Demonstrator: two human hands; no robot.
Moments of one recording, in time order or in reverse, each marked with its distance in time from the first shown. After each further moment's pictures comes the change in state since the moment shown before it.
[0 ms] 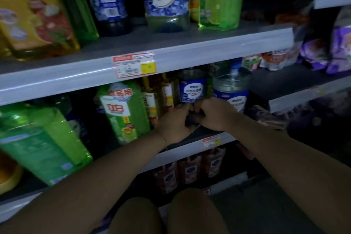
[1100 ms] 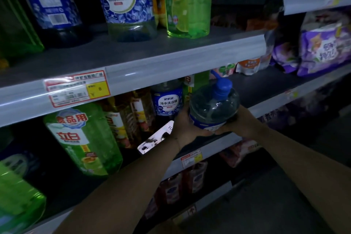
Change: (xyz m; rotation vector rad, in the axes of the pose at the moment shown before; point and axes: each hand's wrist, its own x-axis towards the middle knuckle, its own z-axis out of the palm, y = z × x) left_hand 0.089 0.034 0.075 -0.871 0.078 -0.150; right_hand -0.041 0.147 0.028 0.897 0.185 0.315
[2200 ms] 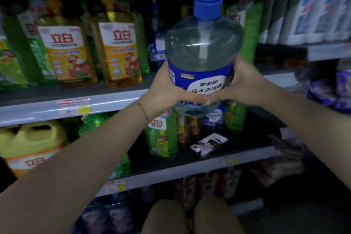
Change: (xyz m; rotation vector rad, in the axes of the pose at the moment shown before) left_hand -0.173 0.211 -0.167 0.117 0.190 0.377; right_hand -0.081 -0.296 0.055 -0.053 -0.090 -0.560
